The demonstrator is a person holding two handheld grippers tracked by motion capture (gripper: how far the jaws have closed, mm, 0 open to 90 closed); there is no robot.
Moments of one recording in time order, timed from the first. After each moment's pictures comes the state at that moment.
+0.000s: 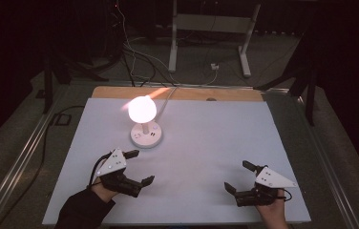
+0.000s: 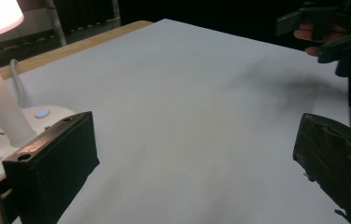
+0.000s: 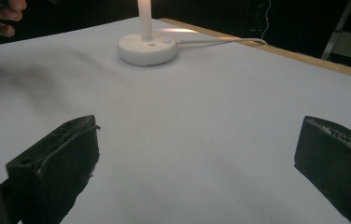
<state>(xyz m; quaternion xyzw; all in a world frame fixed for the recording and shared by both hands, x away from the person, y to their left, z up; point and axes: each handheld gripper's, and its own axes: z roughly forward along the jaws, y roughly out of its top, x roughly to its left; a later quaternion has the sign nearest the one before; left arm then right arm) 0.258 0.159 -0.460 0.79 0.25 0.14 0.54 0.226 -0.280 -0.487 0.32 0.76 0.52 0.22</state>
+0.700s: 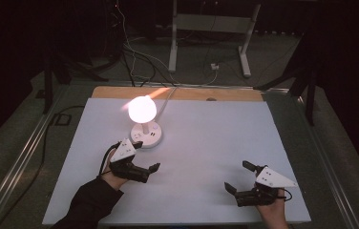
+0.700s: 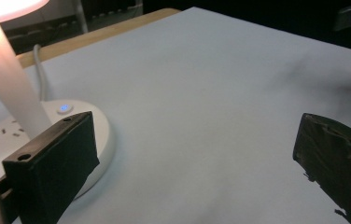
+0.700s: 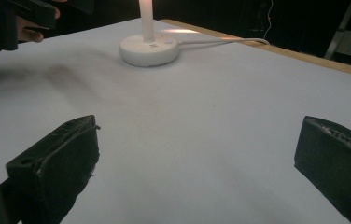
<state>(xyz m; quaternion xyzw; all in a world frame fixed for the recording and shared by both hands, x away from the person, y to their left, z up) 0.293 0.144 -0.472 0.79 0.29 0.16 0.51 0.227 -0.281 -0.487 0.32 0.76 0.53 0.21</state>
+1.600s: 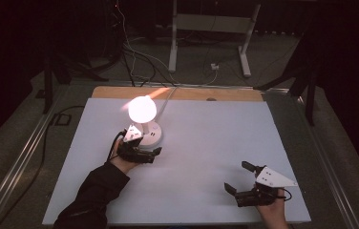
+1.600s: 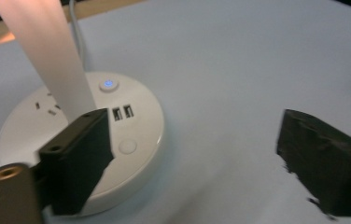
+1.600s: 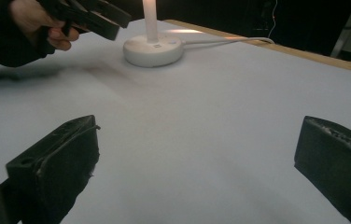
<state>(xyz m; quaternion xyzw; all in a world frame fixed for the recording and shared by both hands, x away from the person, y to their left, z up) 0.344 0.133 -0.487 0.80 0.37 0.16 0.45 0.227 -0.281 -0.488 0.32 0.76 0.53 0.20</state>
